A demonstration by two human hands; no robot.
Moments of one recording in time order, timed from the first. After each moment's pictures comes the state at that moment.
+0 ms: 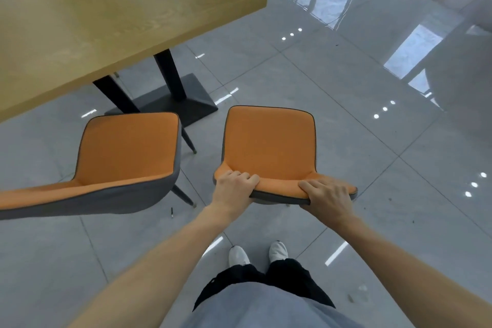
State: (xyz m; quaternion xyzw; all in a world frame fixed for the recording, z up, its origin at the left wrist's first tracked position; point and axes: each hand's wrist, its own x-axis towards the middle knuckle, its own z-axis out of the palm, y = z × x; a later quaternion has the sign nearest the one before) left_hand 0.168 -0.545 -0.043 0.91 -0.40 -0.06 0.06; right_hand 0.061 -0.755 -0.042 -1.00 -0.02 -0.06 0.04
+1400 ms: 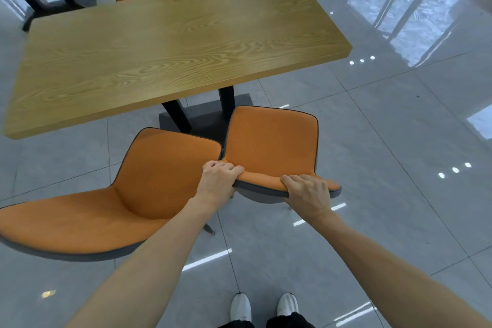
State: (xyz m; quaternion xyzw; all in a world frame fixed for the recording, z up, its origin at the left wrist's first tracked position) left_hand 0.379 -0.494 -0.046 0.97 -0.22 -0.03 0.08; right_hand 0.338 -0.721 -0.051 -0.99 -0.14 -0.07 0.03
